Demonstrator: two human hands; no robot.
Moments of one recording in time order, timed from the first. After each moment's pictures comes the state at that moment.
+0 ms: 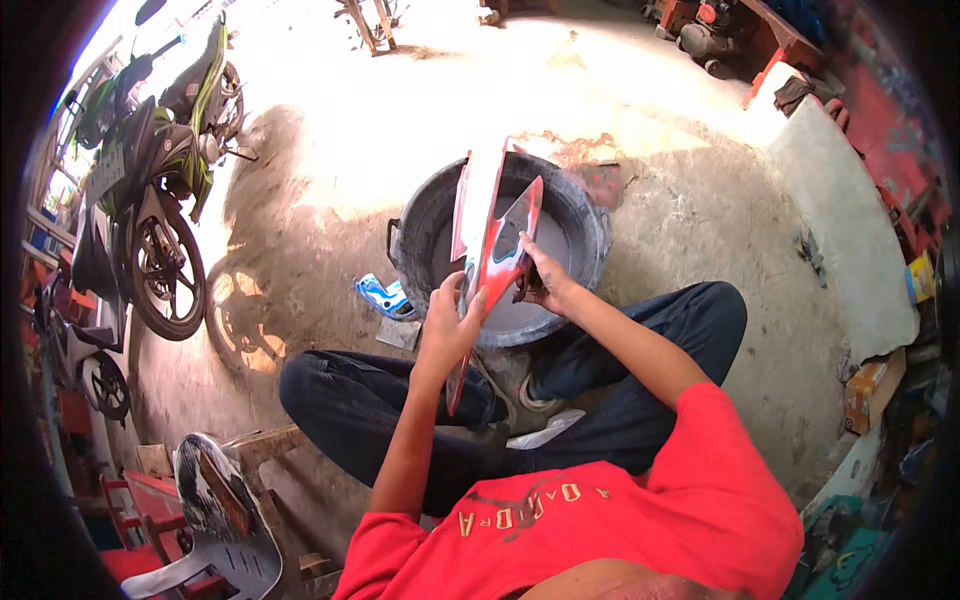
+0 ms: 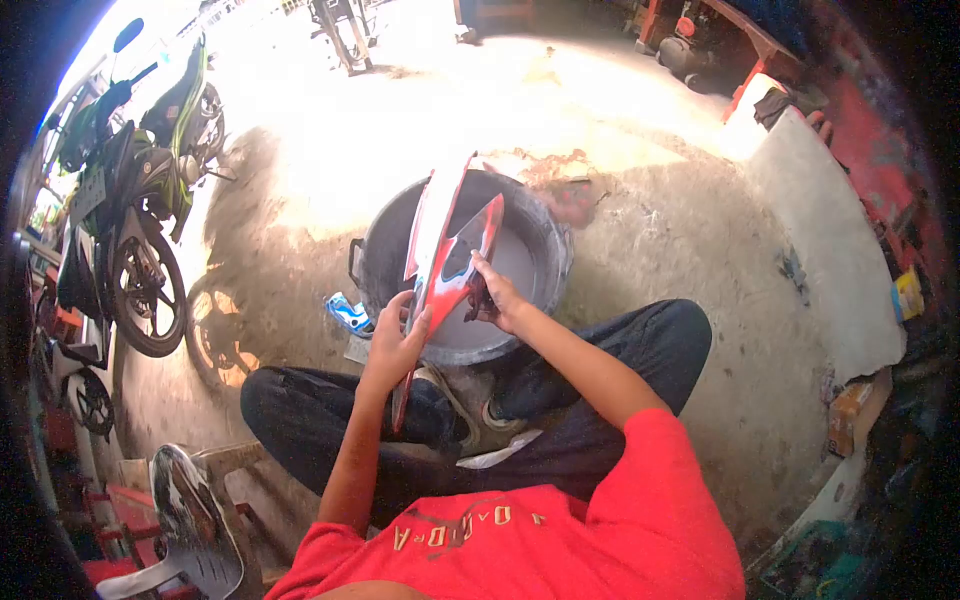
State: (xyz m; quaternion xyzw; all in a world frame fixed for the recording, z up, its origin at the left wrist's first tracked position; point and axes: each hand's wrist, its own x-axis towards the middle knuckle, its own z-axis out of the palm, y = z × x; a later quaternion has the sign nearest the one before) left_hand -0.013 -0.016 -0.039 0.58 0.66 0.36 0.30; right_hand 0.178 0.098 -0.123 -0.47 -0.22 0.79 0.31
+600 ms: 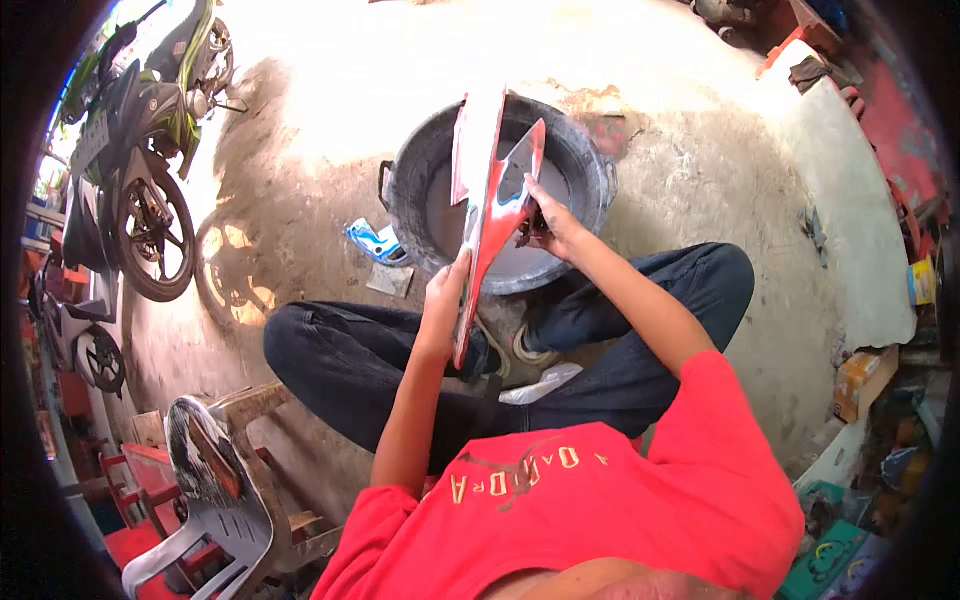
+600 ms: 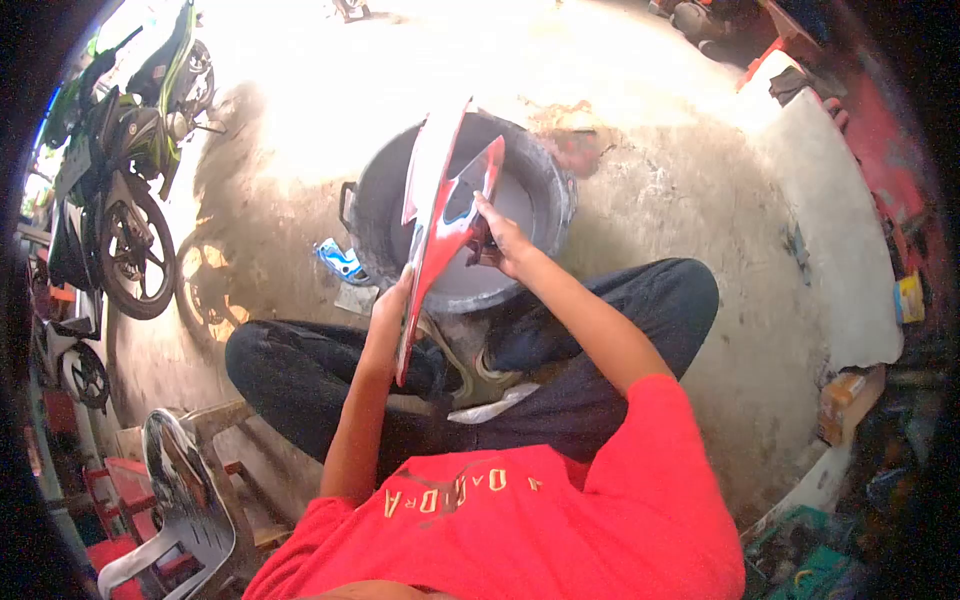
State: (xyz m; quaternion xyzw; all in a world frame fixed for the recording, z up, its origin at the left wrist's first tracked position) left_hand -0.006 -0.055 -0.042 0.24 0.60 0.44 0.63; right_hand 0.183 0.099 -0.117 -0.49 -0.26 0.78 0.30
